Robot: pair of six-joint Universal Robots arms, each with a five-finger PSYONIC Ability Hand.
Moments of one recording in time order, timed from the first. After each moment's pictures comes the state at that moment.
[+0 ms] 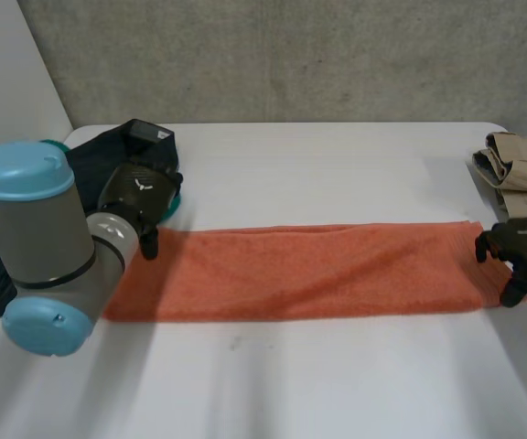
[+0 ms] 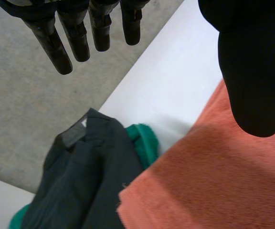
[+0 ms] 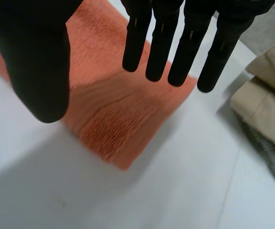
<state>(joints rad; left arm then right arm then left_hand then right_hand) 4.28 -2.00 -1.48 3.25 -1.63 3.73 1.42 -1.18 1.62 0.18 1.18 2.39 0.19 0.21 0.21 0.20 0.05 0.61 0.61 0.61 0.61 0.44</state>
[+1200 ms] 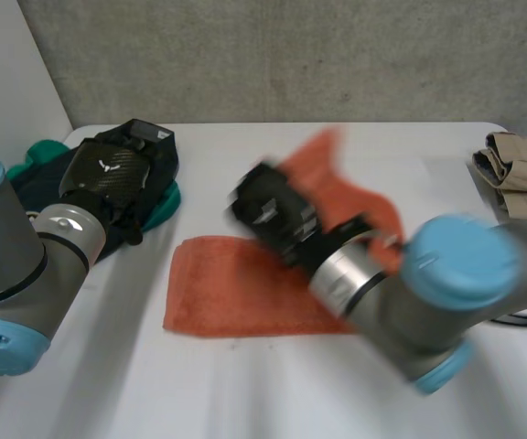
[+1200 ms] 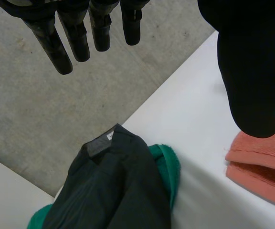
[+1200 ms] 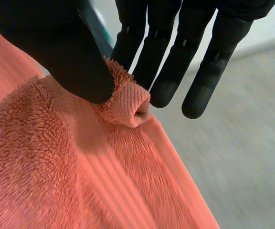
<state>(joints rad) 4.33 -1.80 -1.62 3.30 -1.61 3.61 2.23 -1.06 1.55 -0.57 1.16 2.21 0.19 0.21 0.21 0.20 0.05 1.11 1.18 1.19 1.20 0.98</state>
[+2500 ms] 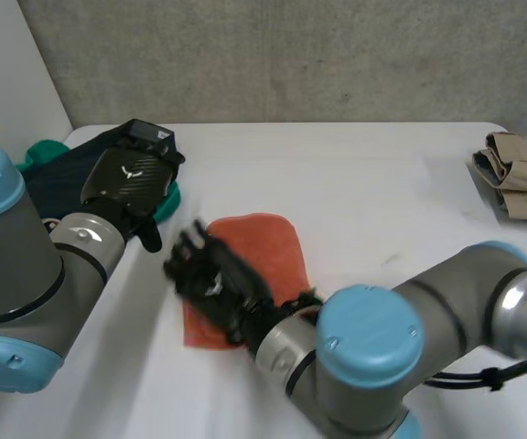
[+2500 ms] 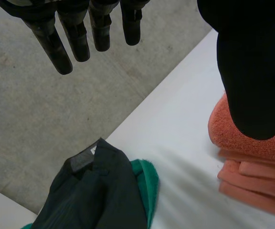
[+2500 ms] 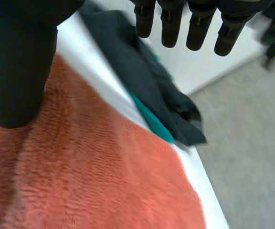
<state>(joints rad) 4.25 -1.80 -1.62 3.30 -1.61 3.60 2.43 -0.99 1.53 -0.45 1.36 2.45 0.19 0.21 0.21 0.20 0.05 0.22 0.22 0.21 0.21 0.04</state>
